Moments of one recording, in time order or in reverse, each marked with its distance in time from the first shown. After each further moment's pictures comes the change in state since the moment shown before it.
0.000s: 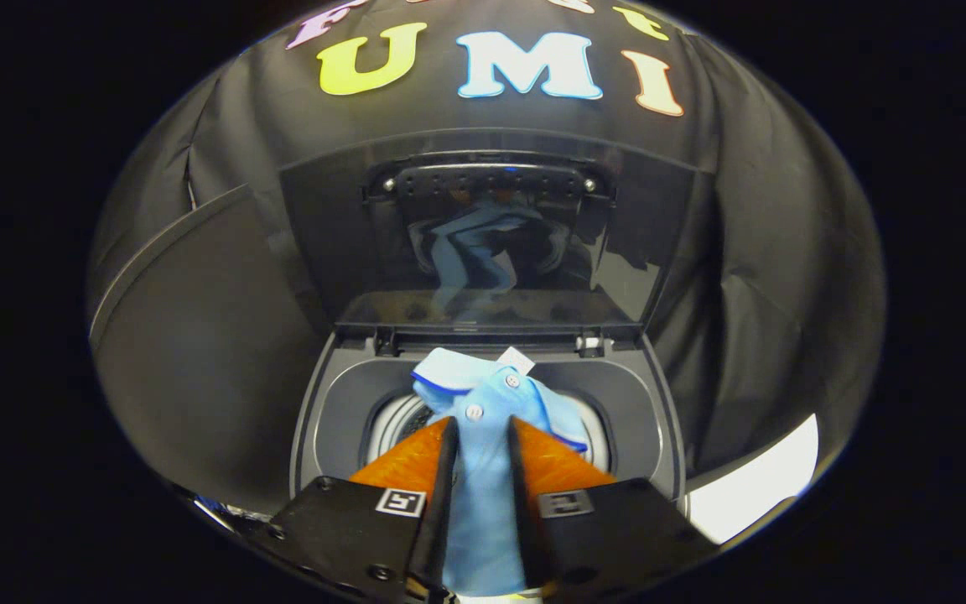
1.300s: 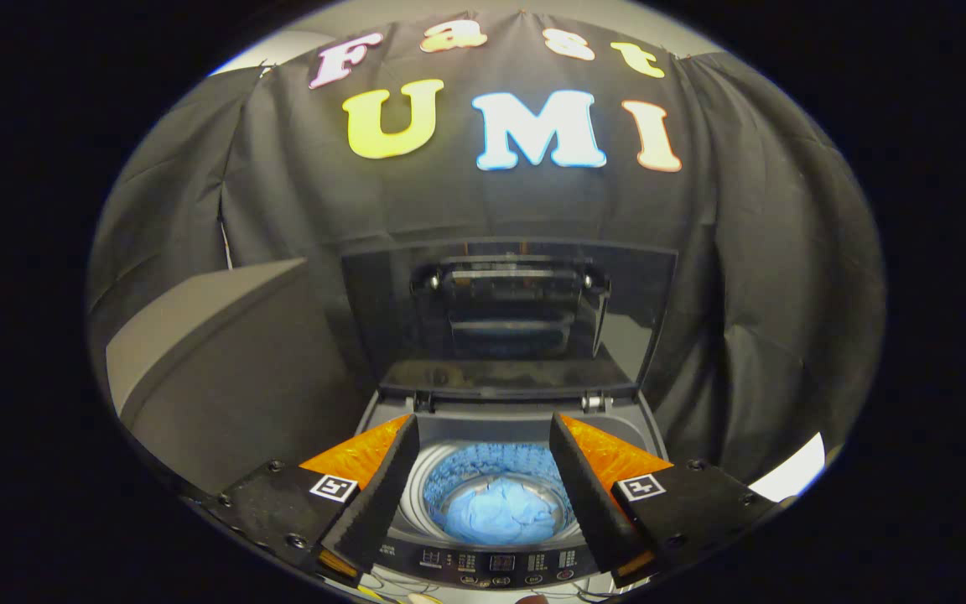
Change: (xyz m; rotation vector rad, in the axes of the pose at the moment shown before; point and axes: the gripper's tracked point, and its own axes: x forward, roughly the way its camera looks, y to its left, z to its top) arm -0.070 0.016 0.066 -0.002 -0.304 0.070
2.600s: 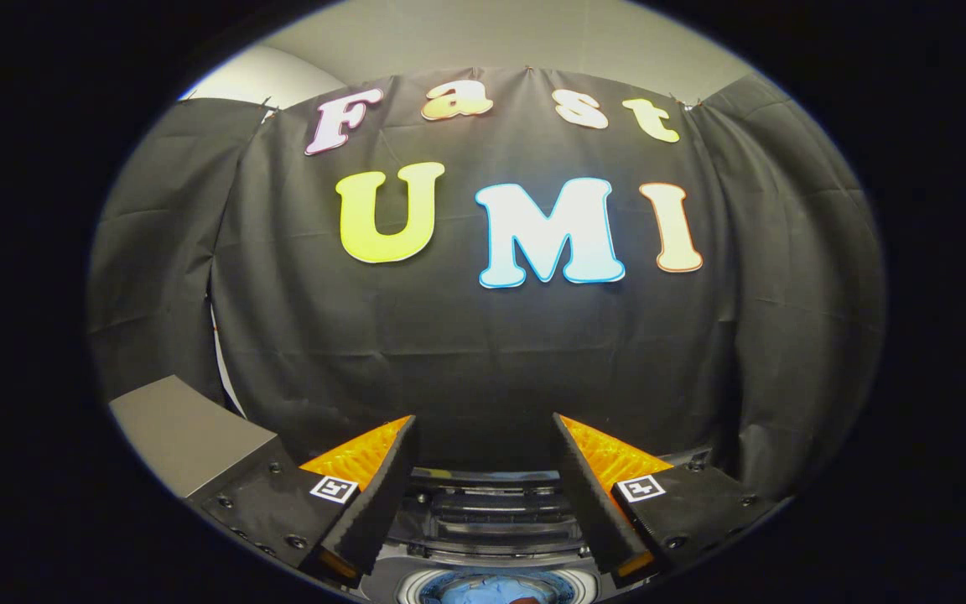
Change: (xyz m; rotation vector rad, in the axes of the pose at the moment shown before) arm 0.093 -0.007 0.176 -0.019 -0.283 0.002
